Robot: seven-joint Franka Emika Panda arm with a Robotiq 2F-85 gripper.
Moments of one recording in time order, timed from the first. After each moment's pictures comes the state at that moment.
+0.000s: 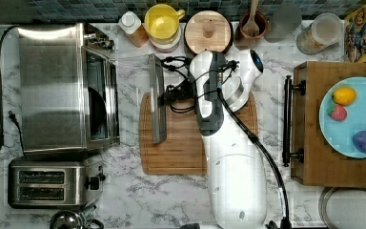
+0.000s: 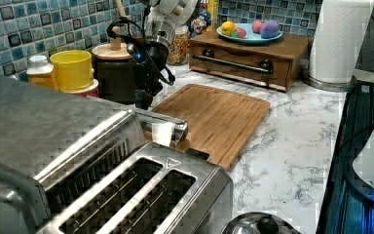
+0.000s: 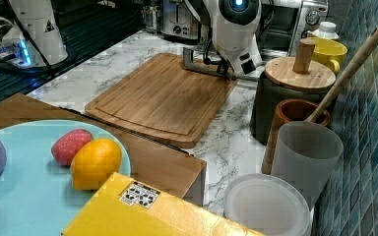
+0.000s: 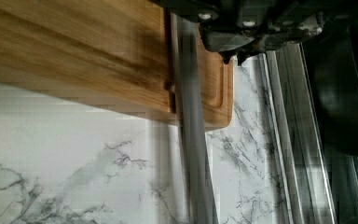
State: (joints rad) arm -0.18 0.67 0.06 -1.72 0.79 0.28 -1.40
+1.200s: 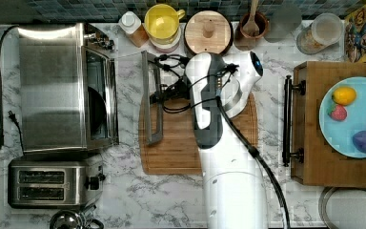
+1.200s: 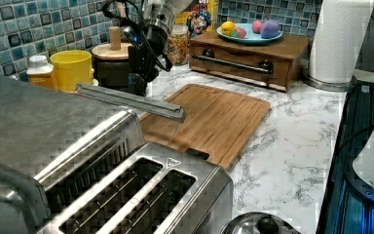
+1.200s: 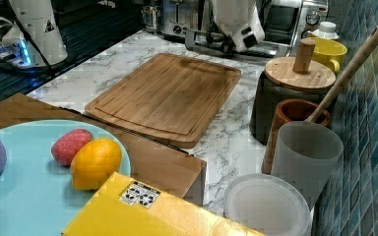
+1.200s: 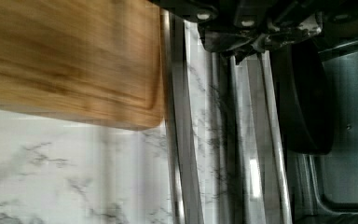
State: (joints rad) arm -0.17 0.53 0.09 -1.81 0.84 0.30 -1.37
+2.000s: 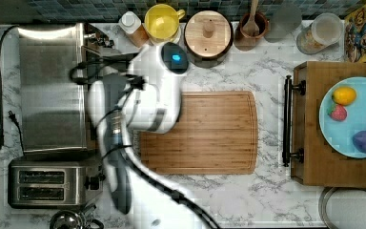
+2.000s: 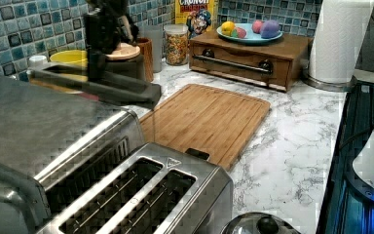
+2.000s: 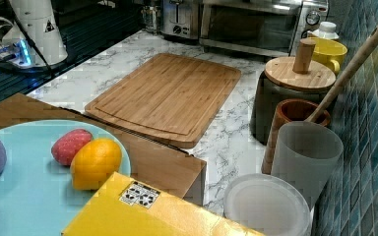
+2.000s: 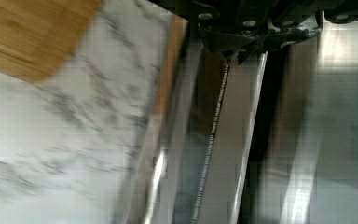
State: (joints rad) arm 0.05 0.31 0.20 -1.83 0.62 0.50 -1.17
